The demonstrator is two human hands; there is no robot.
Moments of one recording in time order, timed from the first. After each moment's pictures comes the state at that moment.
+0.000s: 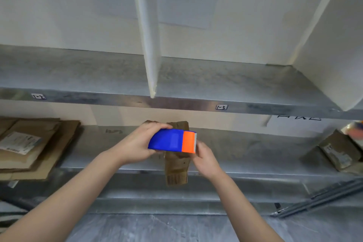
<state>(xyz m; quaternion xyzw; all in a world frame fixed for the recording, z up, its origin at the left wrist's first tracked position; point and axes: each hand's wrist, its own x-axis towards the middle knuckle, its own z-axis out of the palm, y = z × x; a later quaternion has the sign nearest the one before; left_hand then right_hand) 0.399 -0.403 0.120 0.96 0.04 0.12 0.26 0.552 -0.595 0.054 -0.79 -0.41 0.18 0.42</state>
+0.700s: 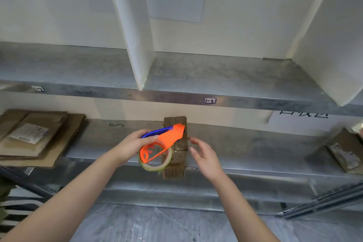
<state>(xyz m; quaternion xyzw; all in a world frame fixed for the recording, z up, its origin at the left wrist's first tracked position) 0.391 -0.431 0.102 0.71 0.31 0.04 0.63 0.563 -0.630 0.035 -0.78 -0.40 0.20 0.45</state>
